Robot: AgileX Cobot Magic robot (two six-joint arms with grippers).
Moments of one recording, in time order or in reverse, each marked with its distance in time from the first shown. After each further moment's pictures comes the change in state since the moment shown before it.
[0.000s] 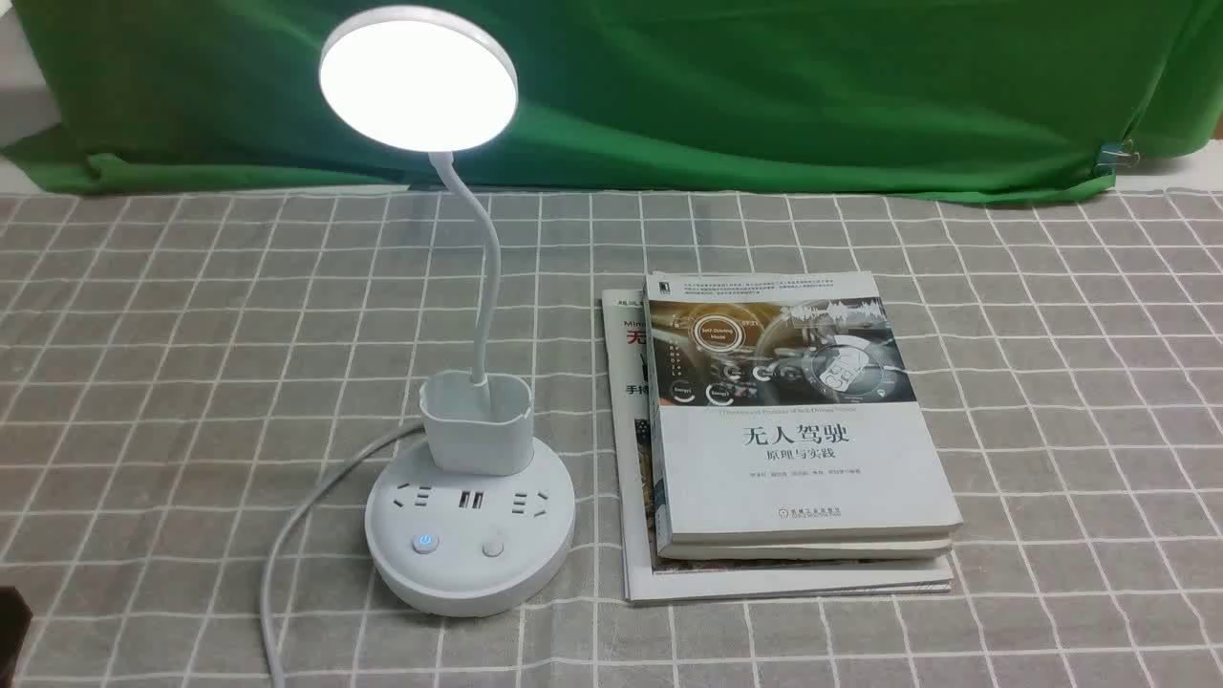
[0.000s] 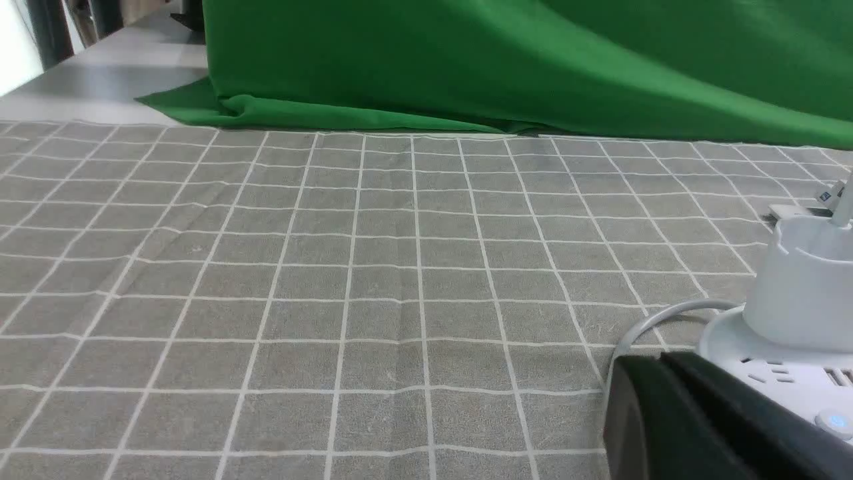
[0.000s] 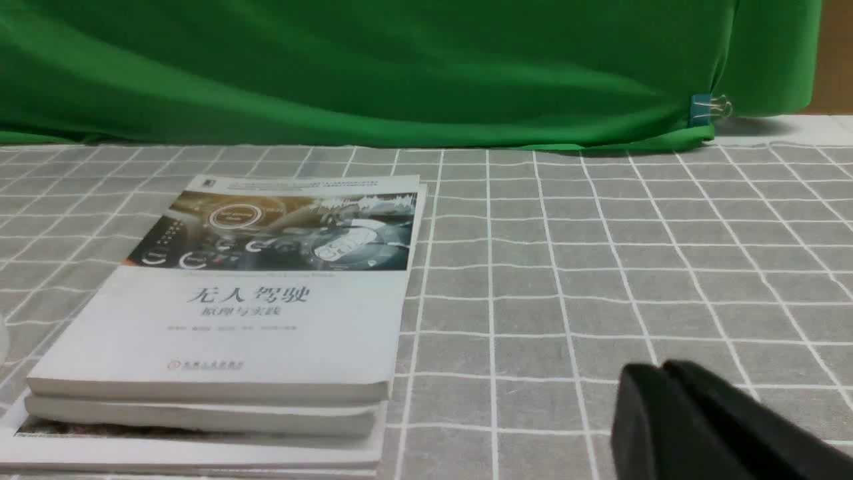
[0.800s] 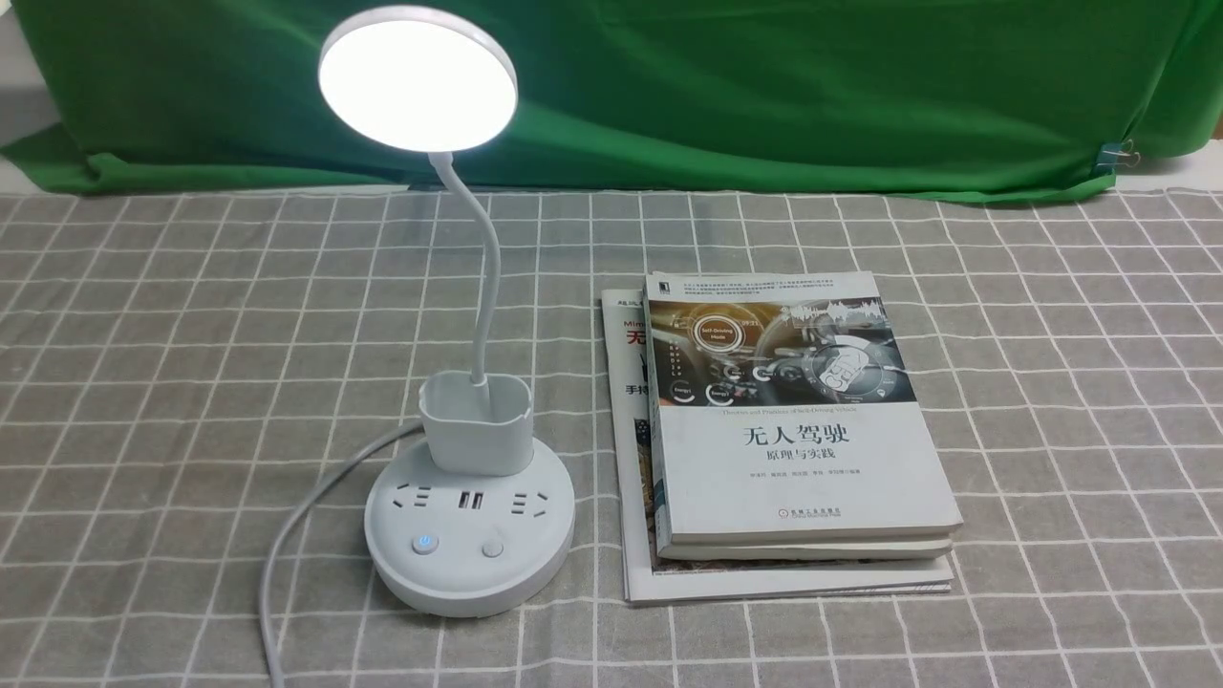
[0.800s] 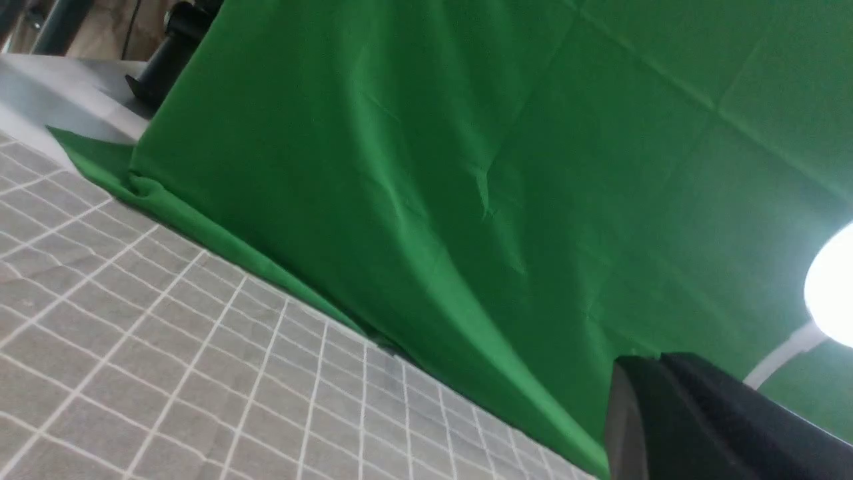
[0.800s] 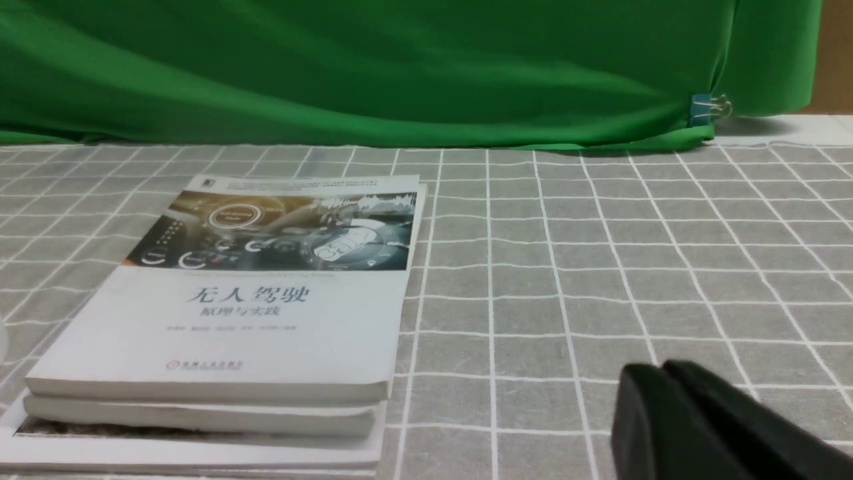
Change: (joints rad) right arm 0.000 0.000 0.000 0.000 0.000 0.000; left arm 0.000 0.000 0.000 -0.361 -0.320 -0.196
